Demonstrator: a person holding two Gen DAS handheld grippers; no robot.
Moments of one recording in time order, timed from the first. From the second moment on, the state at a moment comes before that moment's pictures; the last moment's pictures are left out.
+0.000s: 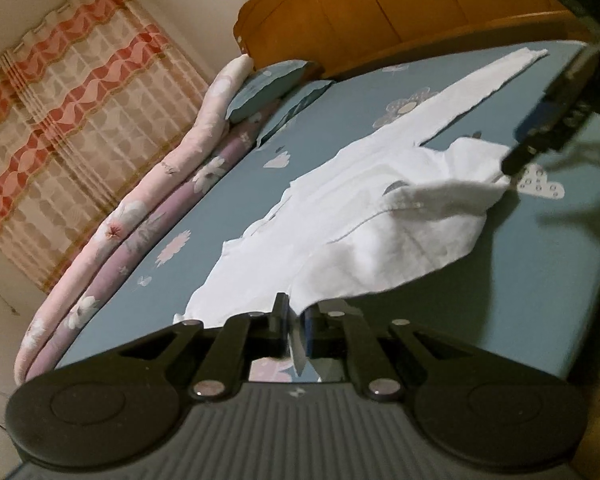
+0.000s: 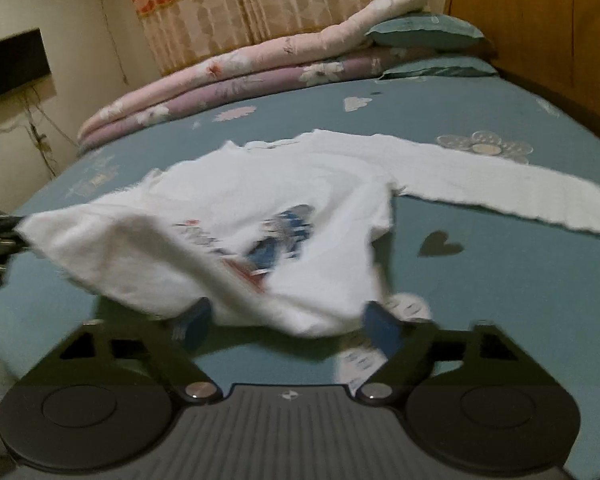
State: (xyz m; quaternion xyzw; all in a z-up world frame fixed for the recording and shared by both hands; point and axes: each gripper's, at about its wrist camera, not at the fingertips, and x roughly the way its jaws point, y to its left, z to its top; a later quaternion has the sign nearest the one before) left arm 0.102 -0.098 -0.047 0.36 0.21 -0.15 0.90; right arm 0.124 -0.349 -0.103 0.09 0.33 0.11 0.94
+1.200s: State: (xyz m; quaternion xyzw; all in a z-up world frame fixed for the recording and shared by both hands) left arm 0.038 -0.087 -0.026 0.42 0.18 -0.18 0.87; right arm 0.124 -0.420 -0.036 0.08 0.35 0.11 0.93
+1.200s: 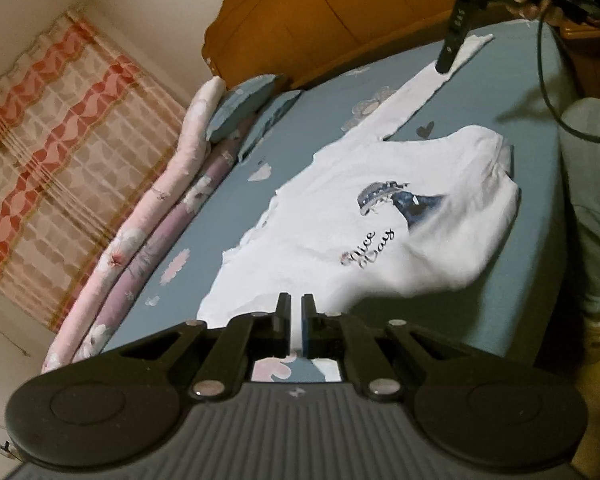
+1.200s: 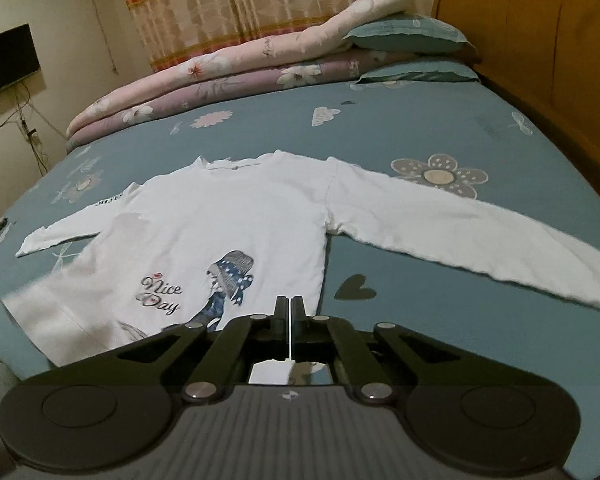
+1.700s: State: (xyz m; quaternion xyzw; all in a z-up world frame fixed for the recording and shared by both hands) left arm 0.083 -0.034 -0.022 0.12 0.34 -0.18 0.91; right arm 0.104 -0.309 -0.041 0.01 0.36 0.20 0.91
